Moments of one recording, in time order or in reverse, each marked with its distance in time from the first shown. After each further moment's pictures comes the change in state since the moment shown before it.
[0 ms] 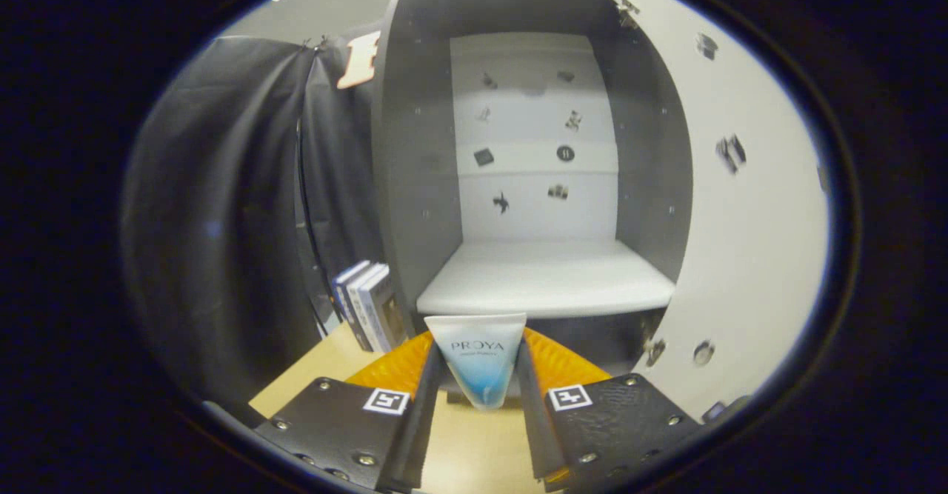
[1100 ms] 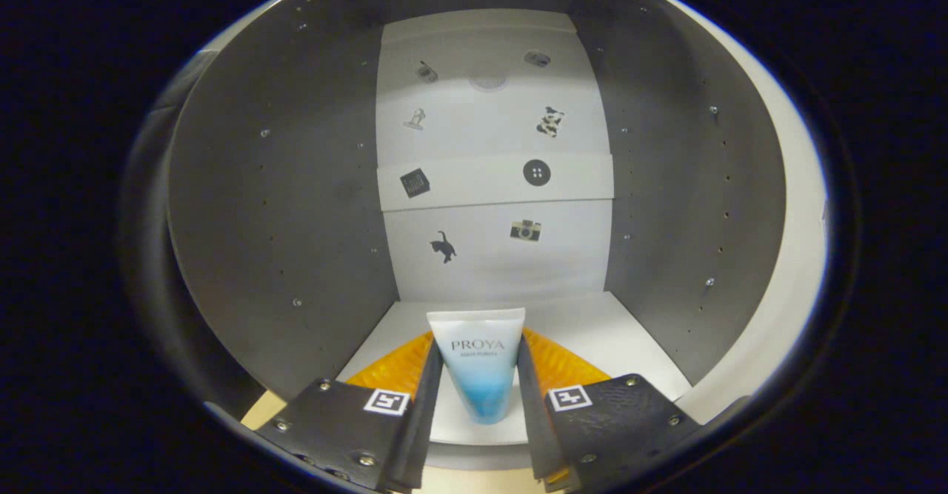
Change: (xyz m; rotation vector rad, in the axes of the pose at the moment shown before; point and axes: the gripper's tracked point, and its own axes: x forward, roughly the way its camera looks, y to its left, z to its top) arm 0.096 -0.068 0.041 0.036 0.037 -0.114
